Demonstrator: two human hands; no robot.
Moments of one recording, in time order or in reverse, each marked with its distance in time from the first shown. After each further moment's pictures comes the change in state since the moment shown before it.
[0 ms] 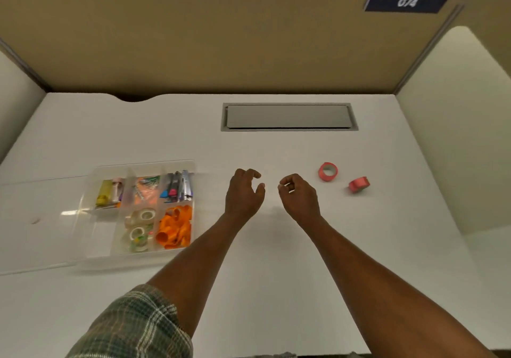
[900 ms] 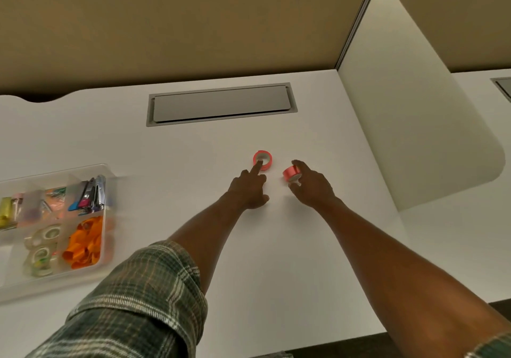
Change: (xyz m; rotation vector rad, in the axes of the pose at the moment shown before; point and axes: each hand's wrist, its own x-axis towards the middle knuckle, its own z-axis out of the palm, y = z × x) left_hand 0.035 0.102 0.173 0.688 -0.644 0.237; right_hand 0.066 0.155 -0.161 -0.397 -0.207 0.111
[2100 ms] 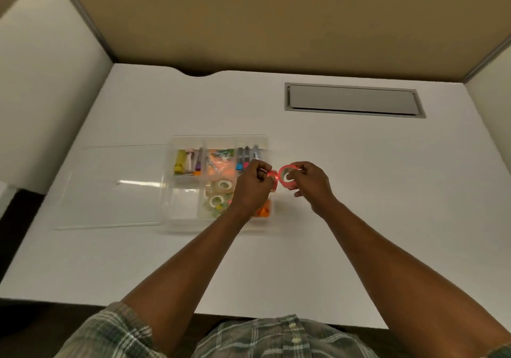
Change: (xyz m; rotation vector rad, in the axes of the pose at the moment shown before) left_hand -0.271 -0.277 -0.019 -1.205 0.550 -0.310; right_hand -0.108 -0.337 0.184 0.667 -0.072 0.065
